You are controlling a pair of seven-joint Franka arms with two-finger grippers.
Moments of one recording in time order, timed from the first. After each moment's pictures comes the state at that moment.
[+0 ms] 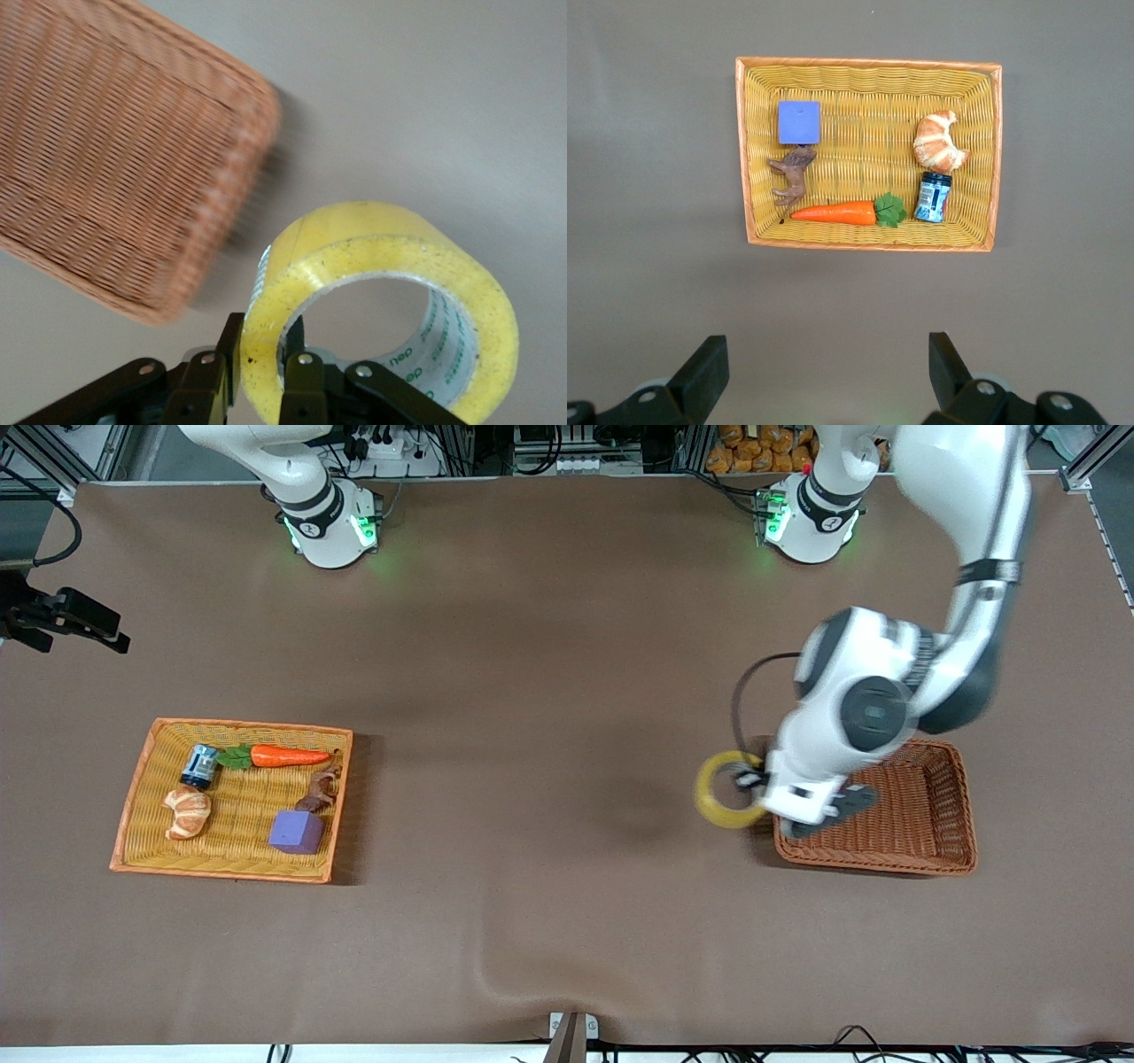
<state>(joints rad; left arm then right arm) -0.17 0.45 -0.15 -1.56 0.04 1.89 -0.73 0.11 -0.06 -0.18 -1.62 0.00 1.52 -0.03</state>
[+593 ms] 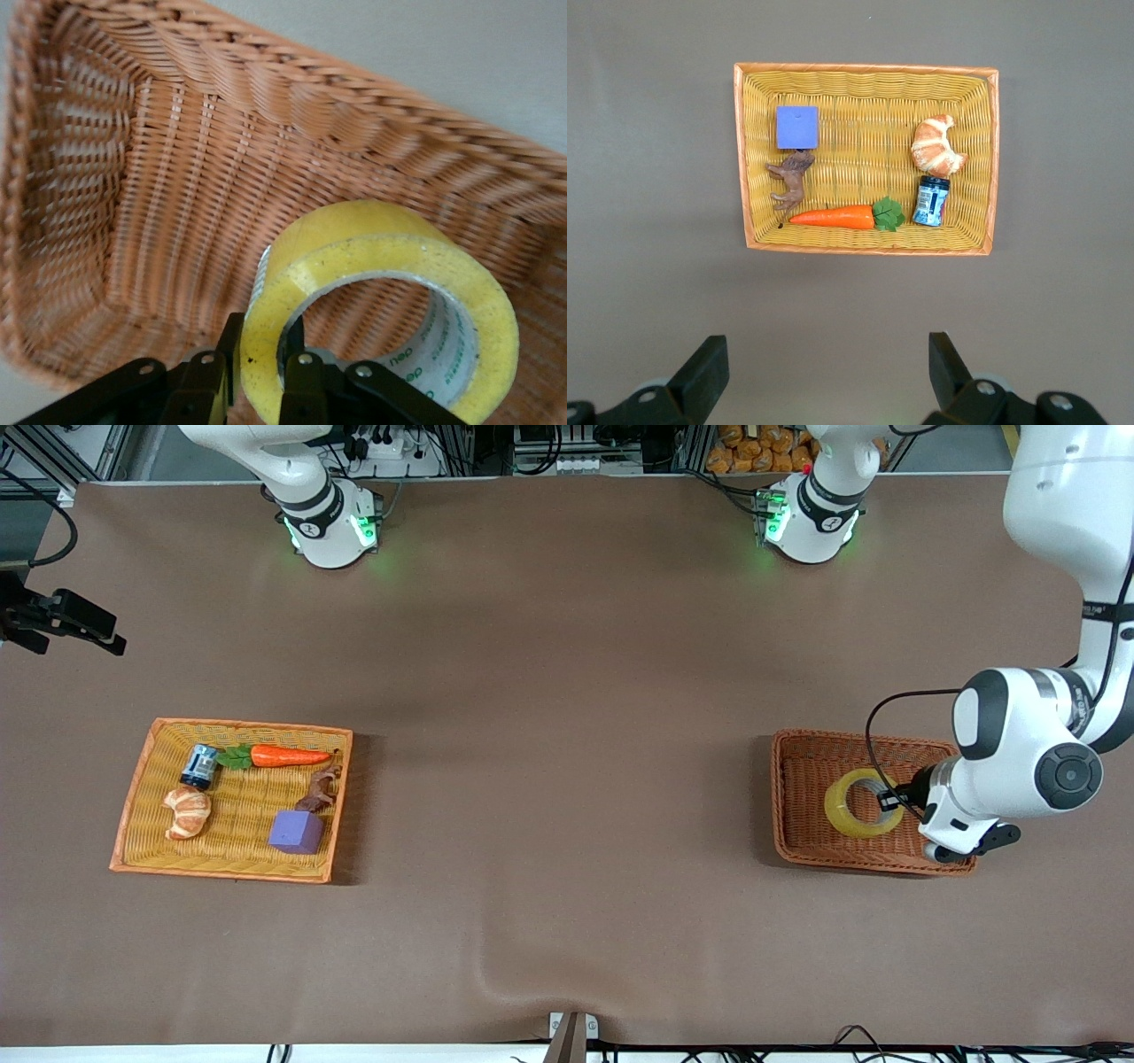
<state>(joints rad) 0.16 0.55 -0.15 -1.71 0.10 2.07 -0.32 0.11 -0.06 -0.18 -1.62 0.00 1.53 -0.04</state>
